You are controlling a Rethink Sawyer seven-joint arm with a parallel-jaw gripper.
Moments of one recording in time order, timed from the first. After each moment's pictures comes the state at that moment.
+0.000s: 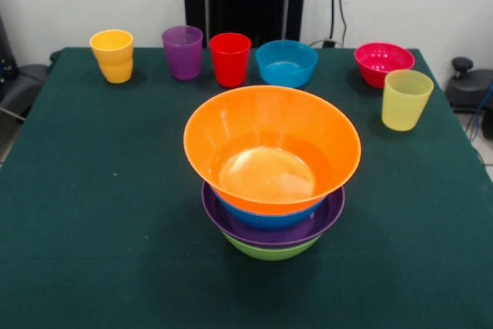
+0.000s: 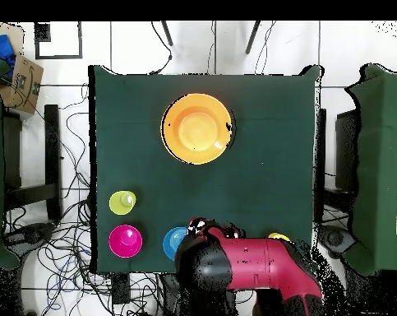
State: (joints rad) arm -0.55 -1.19 0.27 2.20 -0.38 0.53 2.08
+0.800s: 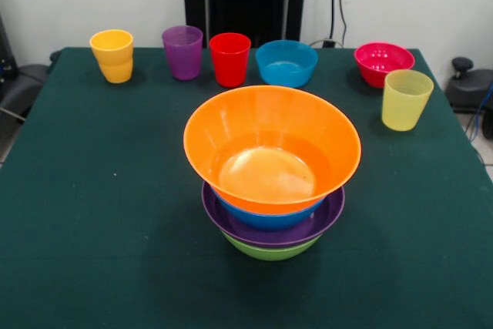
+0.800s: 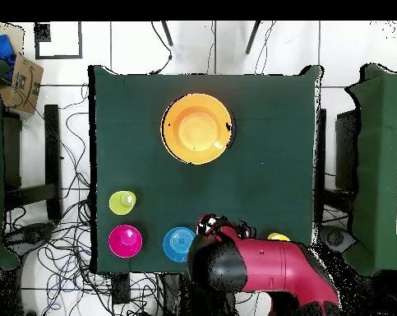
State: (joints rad) arm -0.62 -1.20 0.30 2.21 -0.39 0.49 2.08
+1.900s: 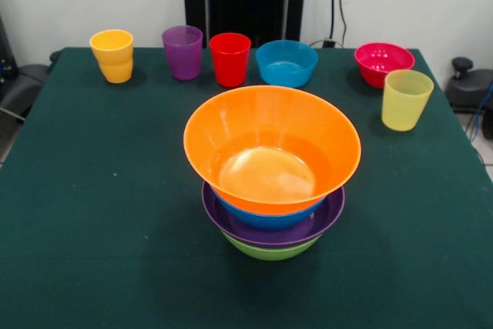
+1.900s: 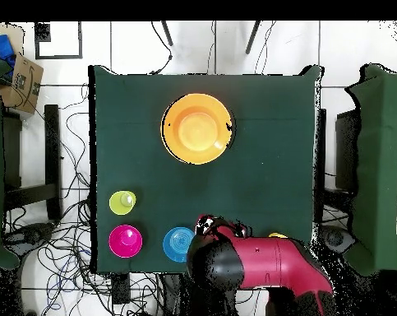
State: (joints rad) arm -0.62 -1.16 0.31 2.21 -0.43 0.46 2.08
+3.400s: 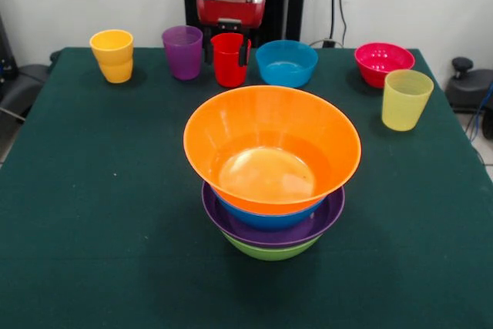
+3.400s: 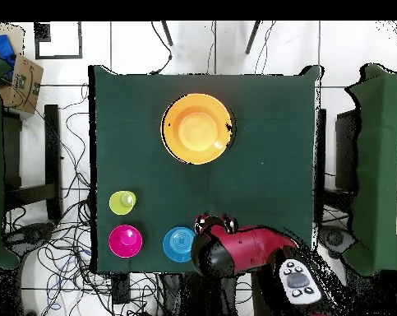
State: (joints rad) arm -0.45 -0.71 0.07 2.06 -0.68 0.05 2.08
